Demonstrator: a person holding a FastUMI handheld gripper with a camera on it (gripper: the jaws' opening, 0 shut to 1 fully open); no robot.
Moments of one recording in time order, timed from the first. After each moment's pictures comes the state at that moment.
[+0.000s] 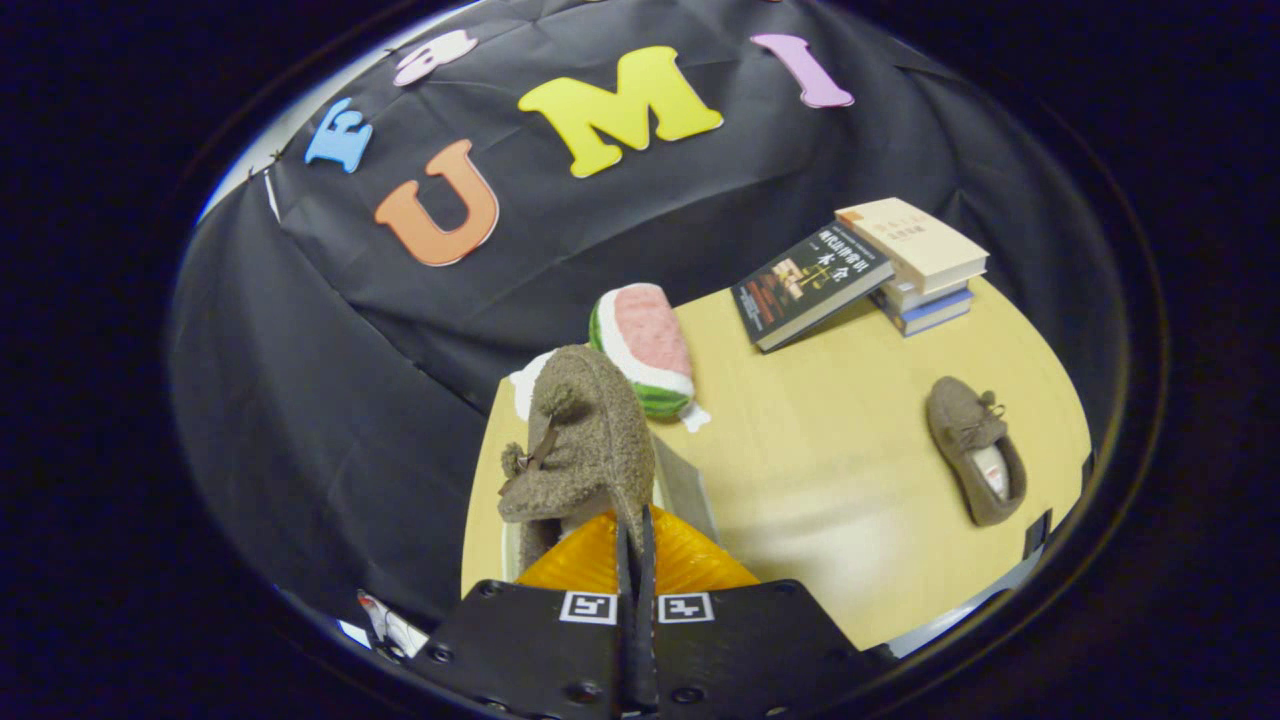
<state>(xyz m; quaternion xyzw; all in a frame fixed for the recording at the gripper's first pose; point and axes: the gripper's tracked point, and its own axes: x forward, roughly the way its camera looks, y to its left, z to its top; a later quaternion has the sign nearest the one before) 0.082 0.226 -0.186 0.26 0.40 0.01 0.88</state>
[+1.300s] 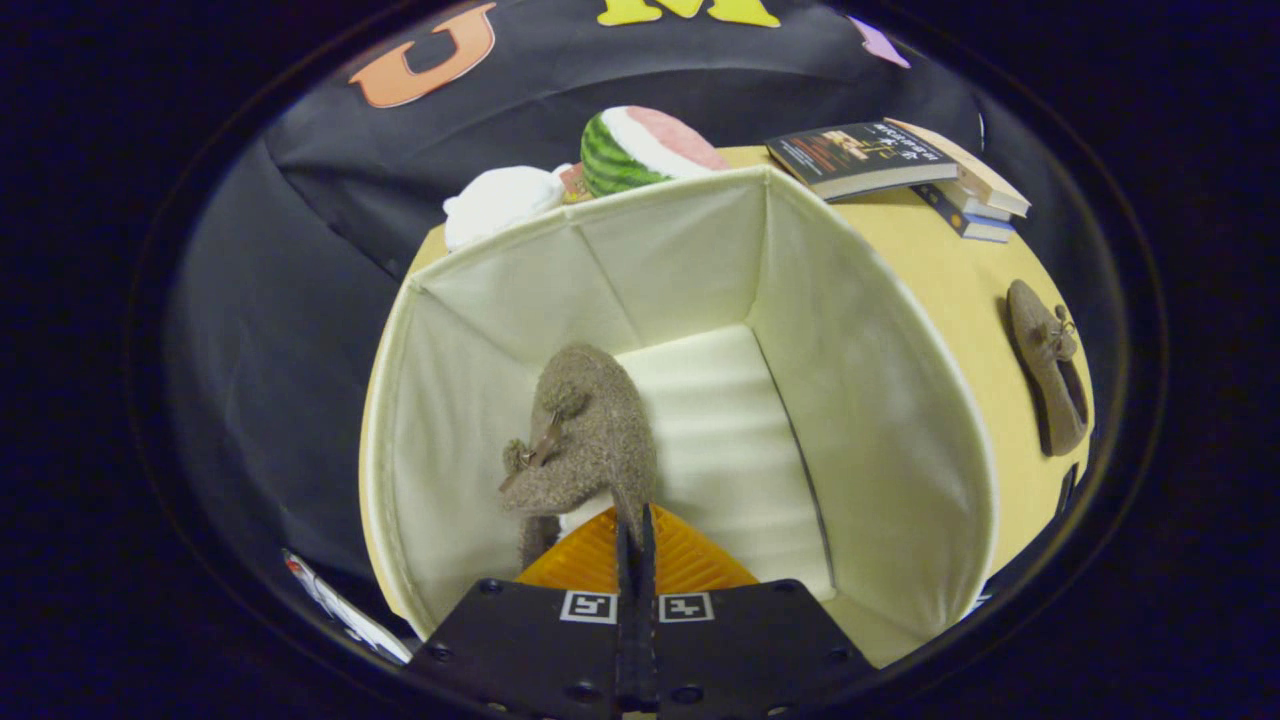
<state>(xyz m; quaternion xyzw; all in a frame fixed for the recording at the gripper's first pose) 0.085 0.335 -0.364 0.17 0.56 -0.04 0.81</state>
